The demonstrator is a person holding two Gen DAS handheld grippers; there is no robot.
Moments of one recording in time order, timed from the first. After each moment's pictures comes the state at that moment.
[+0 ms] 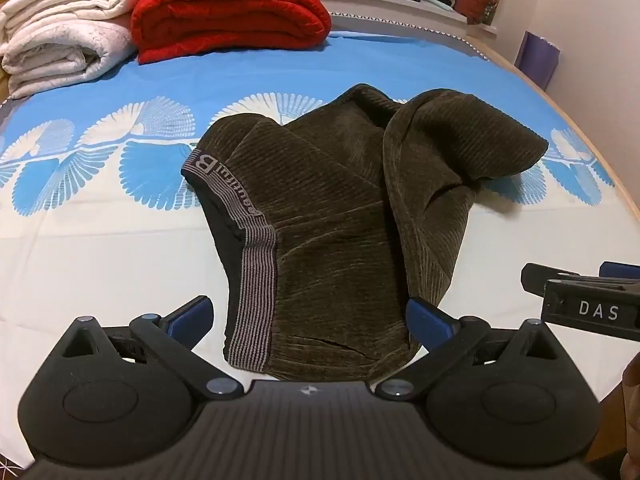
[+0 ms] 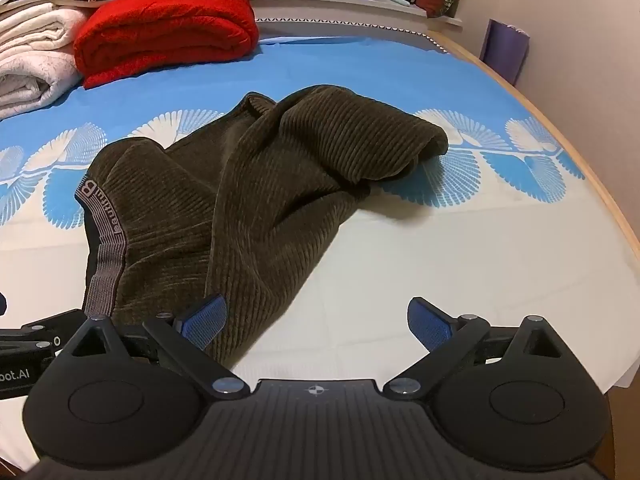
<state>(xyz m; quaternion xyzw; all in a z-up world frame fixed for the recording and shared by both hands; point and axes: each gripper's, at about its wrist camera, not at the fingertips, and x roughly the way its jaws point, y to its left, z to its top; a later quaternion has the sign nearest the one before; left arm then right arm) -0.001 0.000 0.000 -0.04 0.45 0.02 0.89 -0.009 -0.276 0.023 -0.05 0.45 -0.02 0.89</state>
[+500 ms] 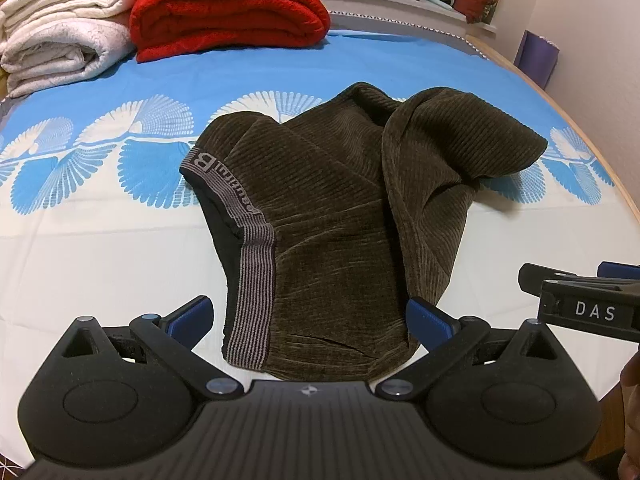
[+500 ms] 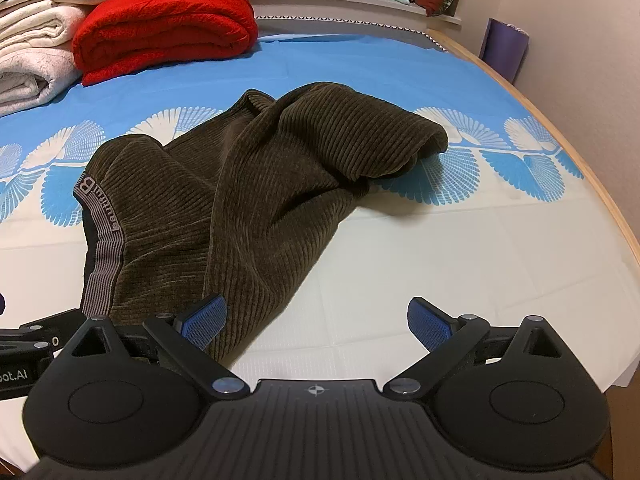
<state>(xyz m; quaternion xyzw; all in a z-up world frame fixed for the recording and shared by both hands) 0.001 -0.001 -0.001 -0.04 0.45 0.02 0.89 -0.009 -0.276 0.022 -0.05 0.45 -0.02 0.89</state>
